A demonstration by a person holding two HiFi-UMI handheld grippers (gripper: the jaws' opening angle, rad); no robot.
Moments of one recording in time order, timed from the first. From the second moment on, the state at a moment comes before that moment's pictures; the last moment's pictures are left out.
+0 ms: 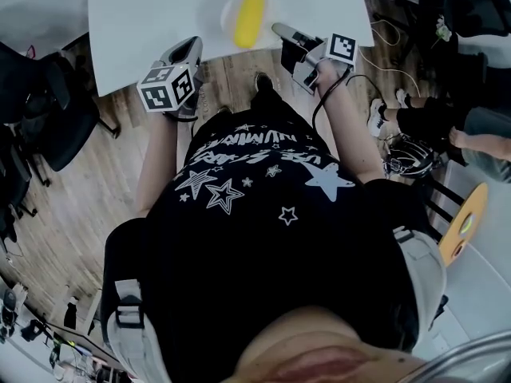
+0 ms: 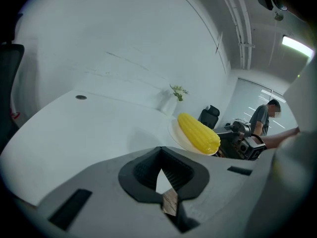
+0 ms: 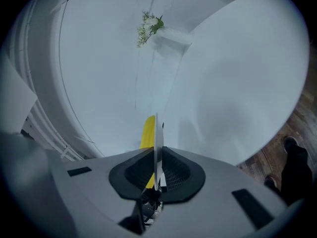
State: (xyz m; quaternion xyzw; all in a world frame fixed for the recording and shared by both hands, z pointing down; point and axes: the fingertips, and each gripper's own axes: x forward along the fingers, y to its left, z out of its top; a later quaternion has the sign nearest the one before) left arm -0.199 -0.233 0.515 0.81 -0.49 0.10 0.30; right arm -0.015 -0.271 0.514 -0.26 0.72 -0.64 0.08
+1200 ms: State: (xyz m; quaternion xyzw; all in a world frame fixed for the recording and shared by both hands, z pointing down) left arm -0.113 -0.302 0.538 0.76 -0.54 0.11 0.33; right arm 0.057 -0.362 0.578 -0.22 0.73 -0.65 -0.01
